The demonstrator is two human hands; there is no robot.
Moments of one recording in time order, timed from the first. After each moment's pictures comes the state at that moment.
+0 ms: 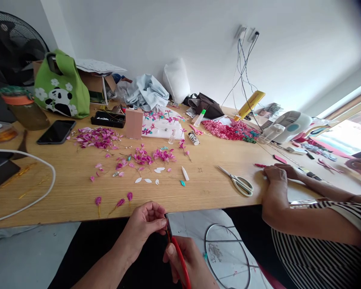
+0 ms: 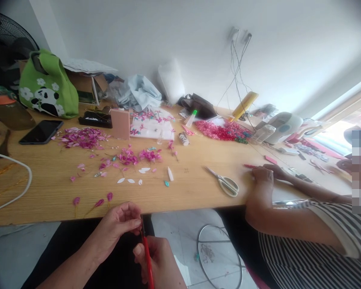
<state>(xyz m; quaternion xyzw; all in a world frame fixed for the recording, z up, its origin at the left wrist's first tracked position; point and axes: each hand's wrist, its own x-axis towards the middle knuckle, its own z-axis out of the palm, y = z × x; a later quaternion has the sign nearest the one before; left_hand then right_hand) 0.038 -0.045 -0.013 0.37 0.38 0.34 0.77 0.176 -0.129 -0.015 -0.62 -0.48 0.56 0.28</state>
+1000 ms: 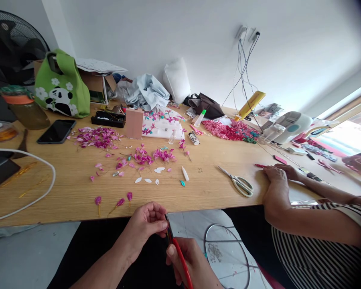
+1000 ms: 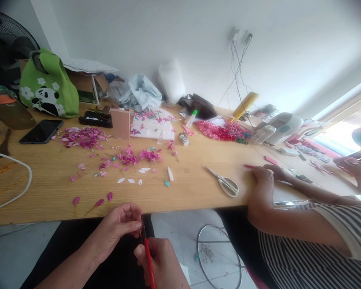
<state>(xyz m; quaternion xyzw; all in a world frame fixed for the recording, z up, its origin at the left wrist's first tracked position) 0.038 -0.045 -0.013 0.37 0.38 0.33 0.78 0.178 -0.130 -0.003 -0.65 -0.47 0.55 0.23</state>
